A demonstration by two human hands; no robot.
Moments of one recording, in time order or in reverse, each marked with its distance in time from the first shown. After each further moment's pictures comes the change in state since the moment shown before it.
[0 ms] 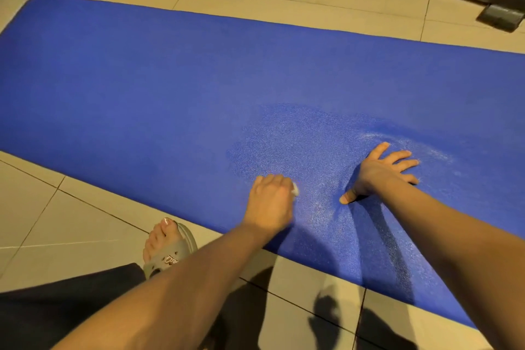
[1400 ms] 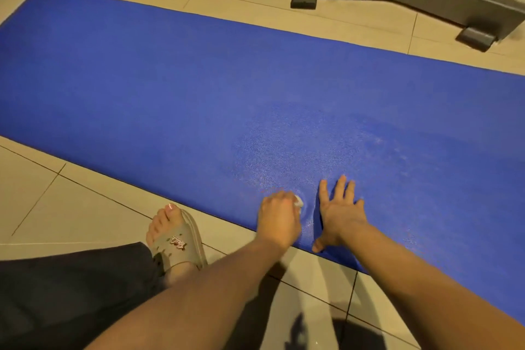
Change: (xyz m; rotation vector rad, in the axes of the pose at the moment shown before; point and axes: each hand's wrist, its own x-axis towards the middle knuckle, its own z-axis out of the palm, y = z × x) left_hand -0.053 0.030 0.009 -0.150 0.025 -0.119; right_hand -0.075 0.002 0.099 -0.387 0.130 -0.460
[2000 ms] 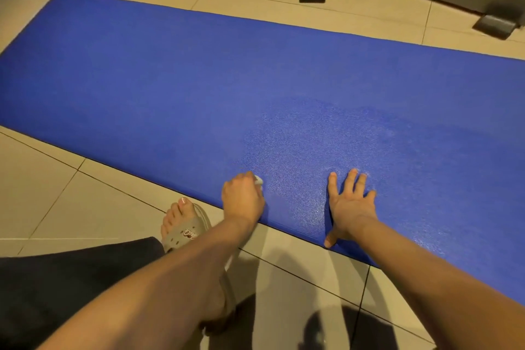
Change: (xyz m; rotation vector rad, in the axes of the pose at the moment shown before) left_hand 0.015 -0.079 -0.034 0.085 0.090 -0.331; right_hand 0.004 -0.005 0.007 -0.062 0.053 0.015
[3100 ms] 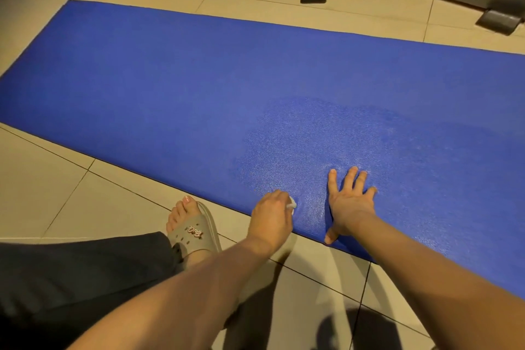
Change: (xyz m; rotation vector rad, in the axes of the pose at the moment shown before) left_hand -0.055 0.025 0.021 -0.109 -0.113 0.328; right_hand -0.001 -0.002 -0.002 -0.004 -0.008 0.007
